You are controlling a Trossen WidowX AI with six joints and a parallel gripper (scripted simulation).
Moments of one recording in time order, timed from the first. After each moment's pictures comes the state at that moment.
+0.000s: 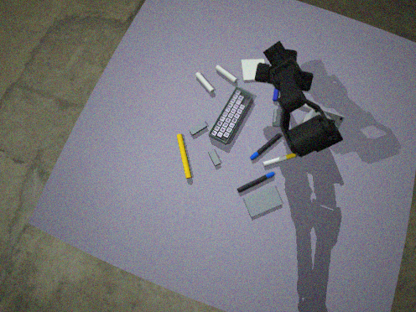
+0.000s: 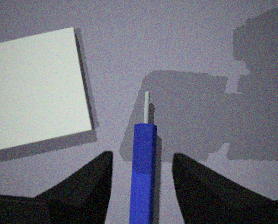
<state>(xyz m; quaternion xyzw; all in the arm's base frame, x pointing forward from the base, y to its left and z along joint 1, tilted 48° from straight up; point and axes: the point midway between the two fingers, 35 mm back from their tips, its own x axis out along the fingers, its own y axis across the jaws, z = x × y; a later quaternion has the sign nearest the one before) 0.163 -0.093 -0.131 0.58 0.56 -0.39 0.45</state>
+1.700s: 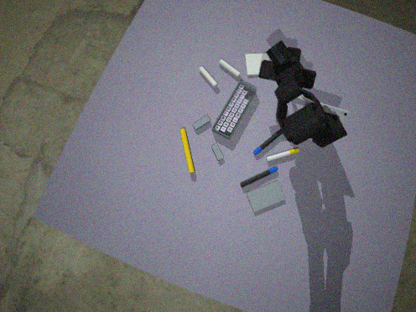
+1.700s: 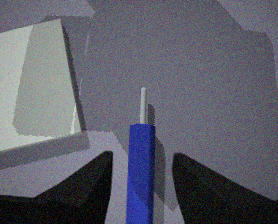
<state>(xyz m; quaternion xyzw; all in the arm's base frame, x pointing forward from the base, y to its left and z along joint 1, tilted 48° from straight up) 0.160 -0.079 -0.148 0.58 0.55 -0.40 0.44</state>
